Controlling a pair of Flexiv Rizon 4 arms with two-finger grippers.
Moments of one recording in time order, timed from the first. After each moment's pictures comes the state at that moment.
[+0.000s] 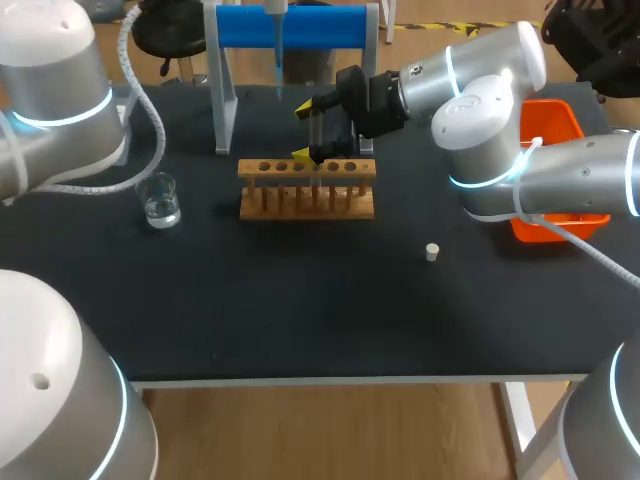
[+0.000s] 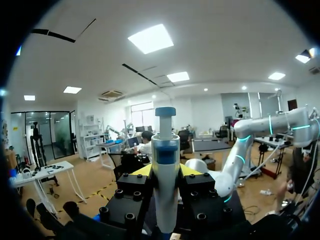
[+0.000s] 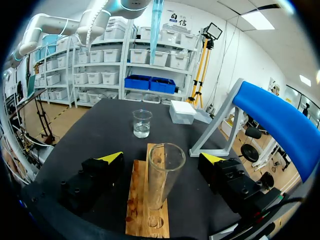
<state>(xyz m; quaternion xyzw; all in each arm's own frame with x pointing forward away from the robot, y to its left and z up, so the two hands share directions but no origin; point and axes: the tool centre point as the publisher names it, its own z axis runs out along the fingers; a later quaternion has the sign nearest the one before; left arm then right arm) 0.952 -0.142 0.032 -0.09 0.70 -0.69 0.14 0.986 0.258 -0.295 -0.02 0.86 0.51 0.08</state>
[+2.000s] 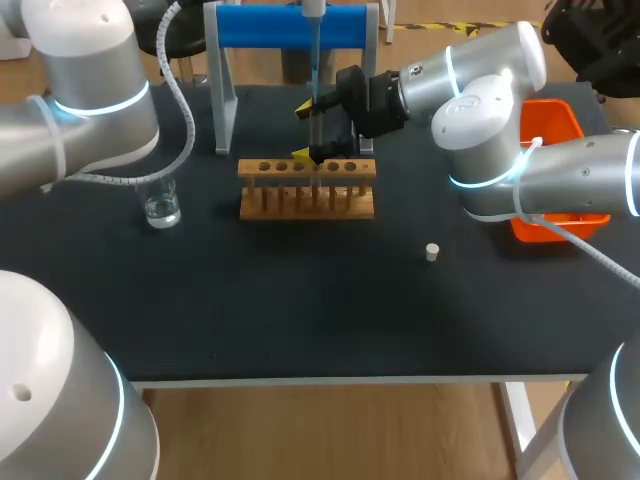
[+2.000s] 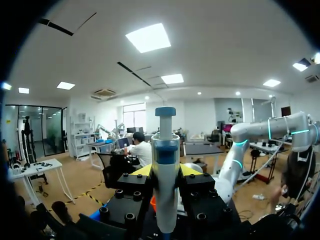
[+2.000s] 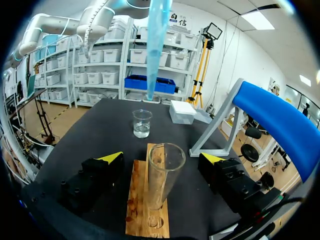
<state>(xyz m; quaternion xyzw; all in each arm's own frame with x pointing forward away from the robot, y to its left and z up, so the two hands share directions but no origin) 0.963 -0.185 0.023 -0.08 0.70 -0.70 0.10 0.986 0.258 -0.295 -0.02 0.86 0.51 0.08</state>
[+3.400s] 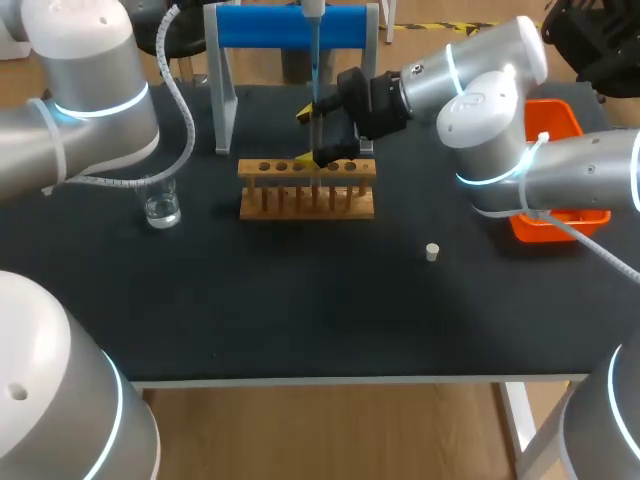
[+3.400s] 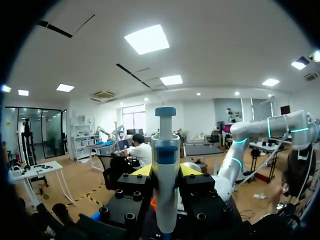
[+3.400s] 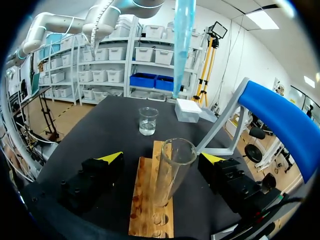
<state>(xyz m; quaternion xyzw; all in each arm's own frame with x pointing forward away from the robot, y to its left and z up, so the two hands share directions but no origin) 0.962 -0.183 0.022 -0.07 0.70 -0.71 0.11 0.977 0.255 -0.298 -0.04 0.86 0.50 0.06</state>
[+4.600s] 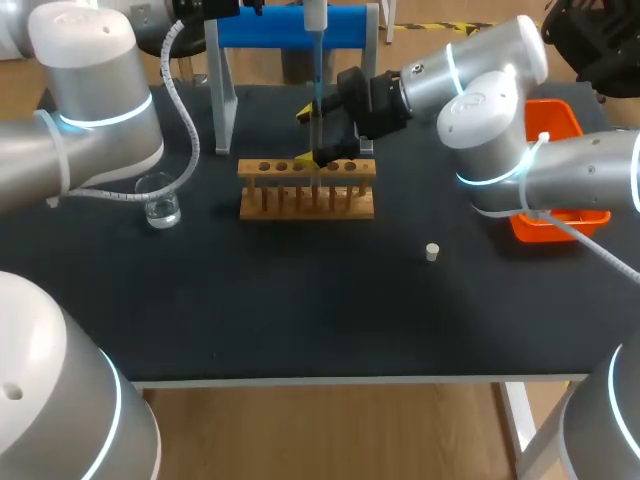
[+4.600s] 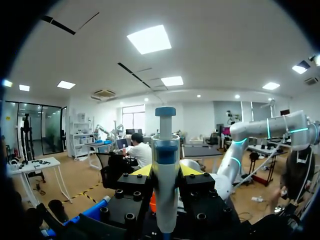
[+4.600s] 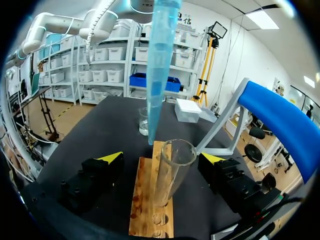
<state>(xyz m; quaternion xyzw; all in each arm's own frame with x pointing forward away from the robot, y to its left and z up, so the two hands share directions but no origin) 0.961 -0.185 0.003 -0.08 0.69 -0.71 0.09 0.977 0.254 -0.297 -0.04 0.86 0.50 0.06</state>
